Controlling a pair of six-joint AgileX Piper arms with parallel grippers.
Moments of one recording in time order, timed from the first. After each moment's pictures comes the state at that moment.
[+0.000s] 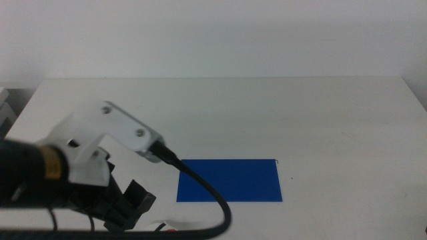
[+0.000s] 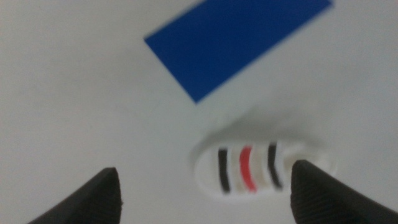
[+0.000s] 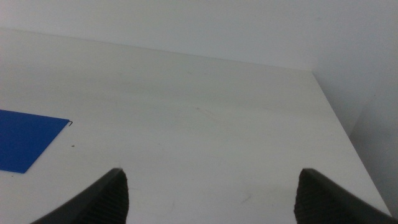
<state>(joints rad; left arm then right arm) -0.60 1.03 -0.76 -0.02 0.71 0.09 0.05 -0.01 0.03 -0.01 0.24 -0.06</state>
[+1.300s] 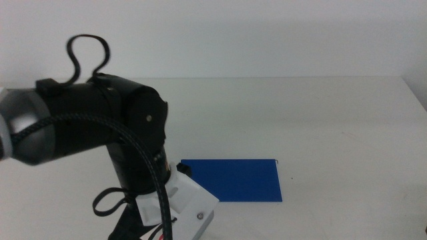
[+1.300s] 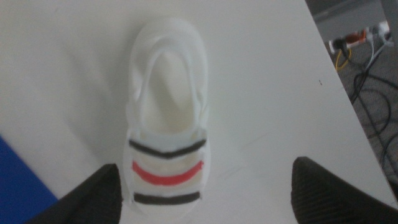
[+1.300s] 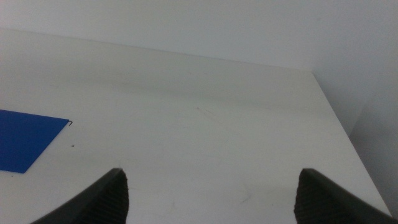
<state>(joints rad) -0.66 1.60 -1.08 -0.17 1.15 1.54 0.05 -0.01 0.03 -0.01 0.24 -0.06</state>
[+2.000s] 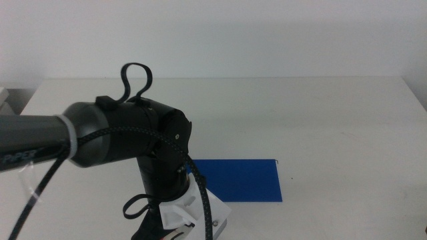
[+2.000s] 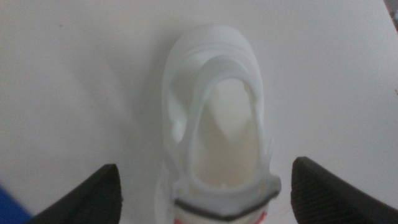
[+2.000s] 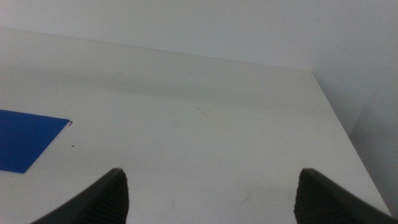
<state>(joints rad) -0.68 1.75 -1.09 -0.17 1.02 1.59 0.05 -0.01 0.03 -0.01 0.24 -0.06</state>
